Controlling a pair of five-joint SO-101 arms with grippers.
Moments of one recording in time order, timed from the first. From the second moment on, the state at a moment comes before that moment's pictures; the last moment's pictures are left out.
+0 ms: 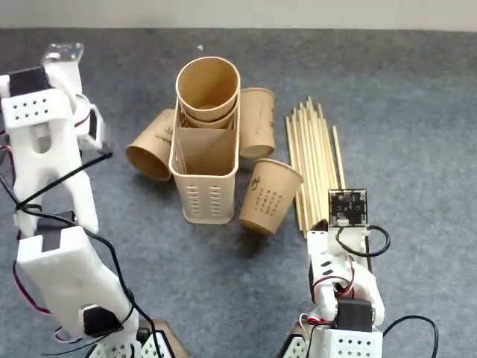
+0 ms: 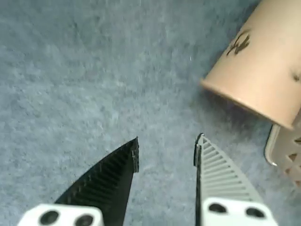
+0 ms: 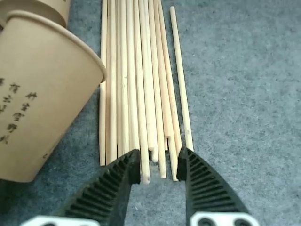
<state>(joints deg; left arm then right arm) -22.0 20.5 -28.4 100.3 -5.6 -1.8 -104.4 94.1 54.2 10.4</state>
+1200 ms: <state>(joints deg) -5.8 24.8 -29.3 65.8 -1.6 -1.8 -104.4 94.1 54.2 10.4</state>
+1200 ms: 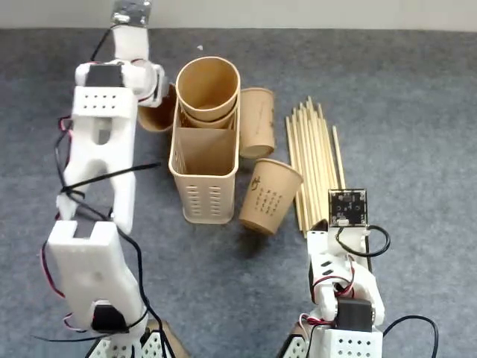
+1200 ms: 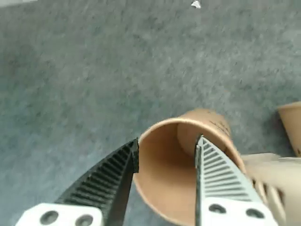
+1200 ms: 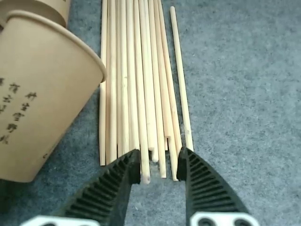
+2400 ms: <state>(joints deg) -10.8 53.3 -90.9 96.5 -1.7 -1.8 -104.4 94.1 54.2 10.4</state>
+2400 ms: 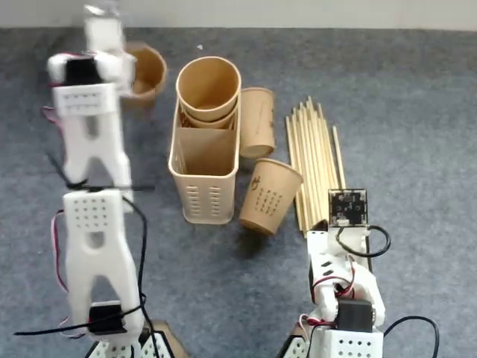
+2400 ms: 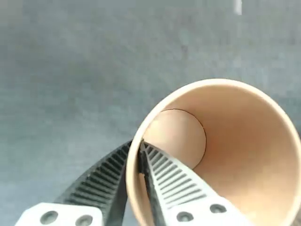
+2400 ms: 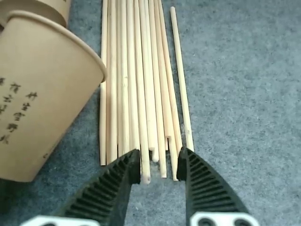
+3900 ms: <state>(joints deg) -1.6 6.0 -51.4 100.9 5.5 -1.8 -104.4 94.1 54.2 10.4</state>
